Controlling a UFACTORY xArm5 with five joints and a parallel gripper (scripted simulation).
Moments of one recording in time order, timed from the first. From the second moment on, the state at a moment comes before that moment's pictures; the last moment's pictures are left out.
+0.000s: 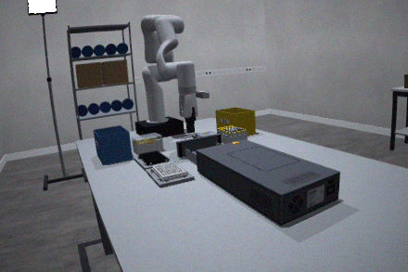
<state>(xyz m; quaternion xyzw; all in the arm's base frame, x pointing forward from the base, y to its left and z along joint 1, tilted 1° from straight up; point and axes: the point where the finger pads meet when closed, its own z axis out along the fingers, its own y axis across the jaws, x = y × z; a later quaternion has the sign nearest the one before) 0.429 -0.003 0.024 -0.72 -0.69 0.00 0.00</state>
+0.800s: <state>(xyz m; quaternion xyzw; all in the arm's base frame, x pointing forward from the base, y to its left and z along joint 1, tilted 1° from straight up) 0.429 -0.004 -0.011 -0.72 -0.69 0.01 0.00</state>
